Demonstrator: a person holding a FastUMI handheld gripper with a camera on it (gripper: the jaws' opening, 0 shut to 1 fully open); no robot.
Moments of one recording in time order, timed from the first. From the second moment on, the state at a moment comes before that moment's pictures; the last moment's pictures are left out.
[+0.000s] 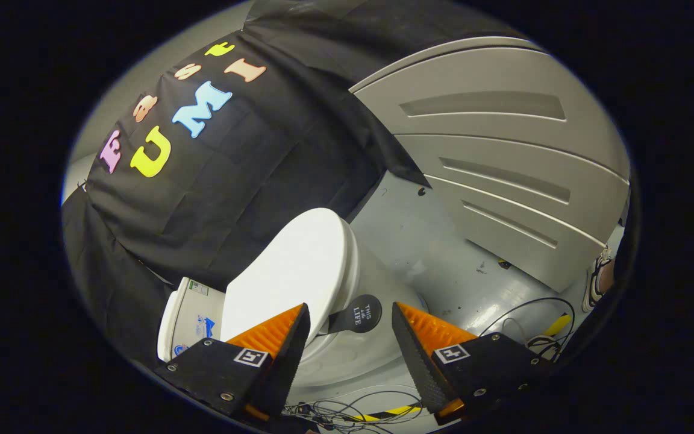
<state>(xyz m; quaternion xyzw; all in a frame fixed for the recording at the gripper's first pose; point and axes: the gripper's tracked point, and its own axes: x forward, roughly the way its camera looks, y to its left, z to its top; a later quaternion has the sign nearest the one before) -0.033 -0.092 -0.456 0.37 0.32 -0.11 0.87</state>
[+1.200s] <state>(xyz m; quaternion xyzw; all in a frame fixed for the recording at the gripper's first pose) 0.001 -0.084 -0.483 0.49 0.24 -0.09 0.83</state>
